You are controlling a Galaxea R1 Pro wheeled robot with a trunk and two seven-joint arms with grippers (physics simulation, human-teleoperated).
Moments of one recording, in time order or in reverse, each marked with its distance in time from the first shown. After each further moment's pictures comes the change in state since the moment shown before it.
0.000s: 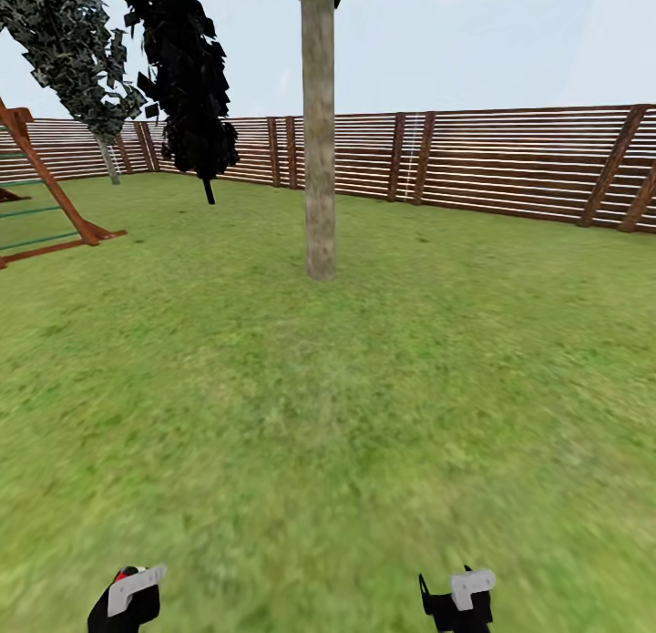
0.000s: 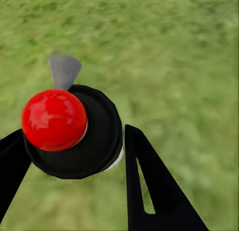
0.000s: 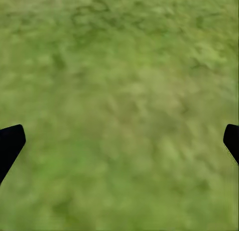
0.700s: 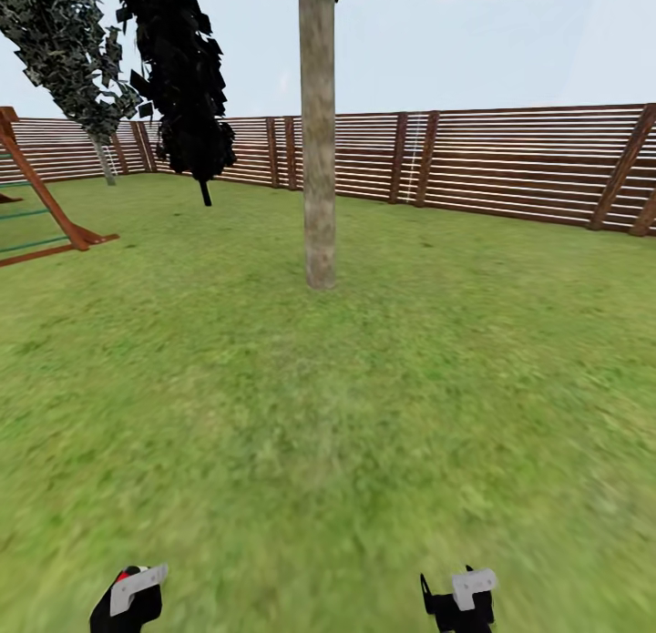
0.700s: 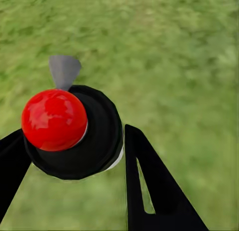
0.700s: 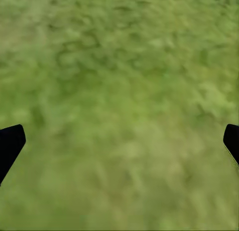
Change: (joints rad) left arm 0.000 -0.005 -0.001 -0.002 -0.004 0.000 0.002; right arm 0.000 -0.005 0.000 0.000 0.000 0.000 0.000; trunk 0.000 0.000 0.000
